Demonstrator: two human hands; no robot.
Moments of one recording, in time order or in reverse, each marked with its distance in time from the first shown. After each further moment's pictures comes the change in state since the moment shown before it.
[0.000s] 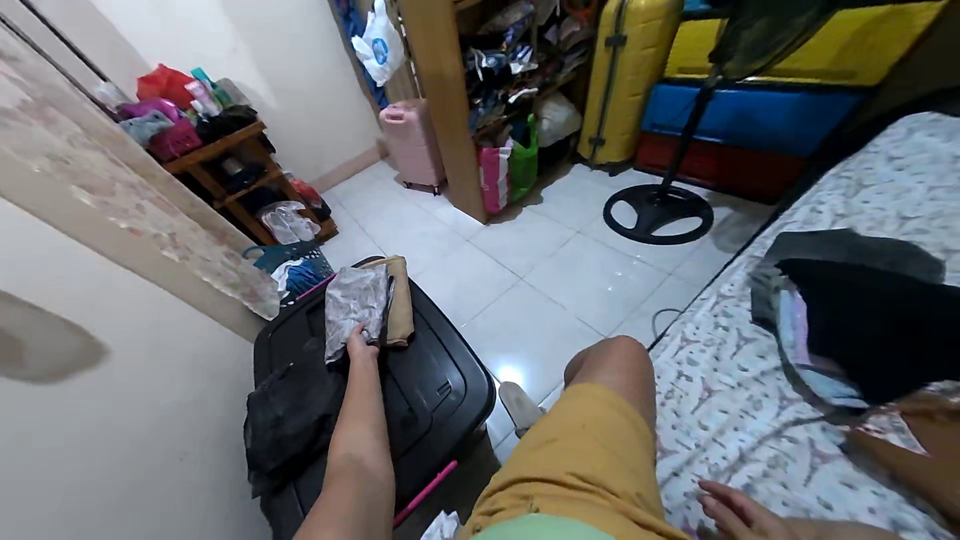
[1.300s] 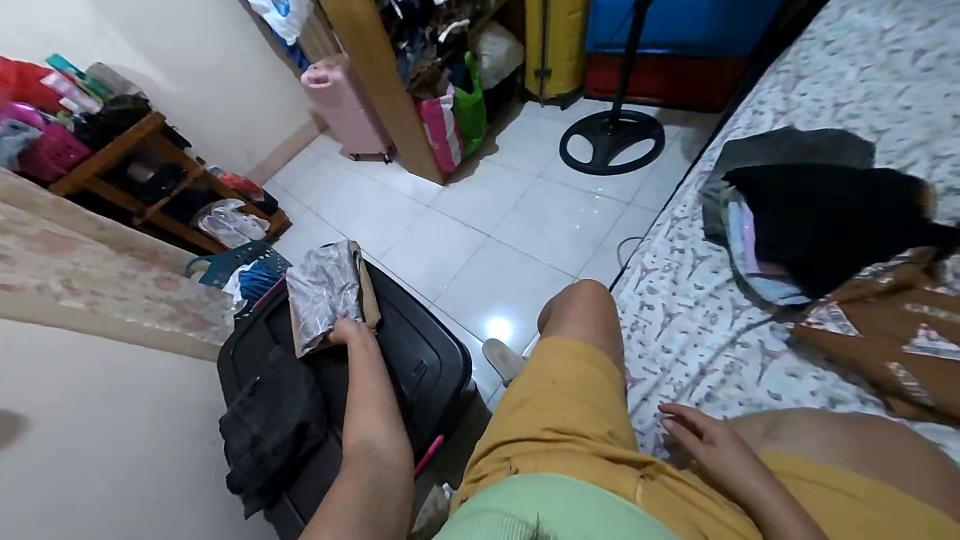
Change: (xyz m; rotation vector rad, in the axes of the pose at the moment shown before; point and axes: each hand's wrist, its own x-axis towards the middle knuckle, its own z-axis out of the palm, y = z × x) left_hand -0.003 -0.053 0.043 0.117 0.255 0.156; right_hand 0.007 -0.002 0.004 -0.090 -0.019 0.042
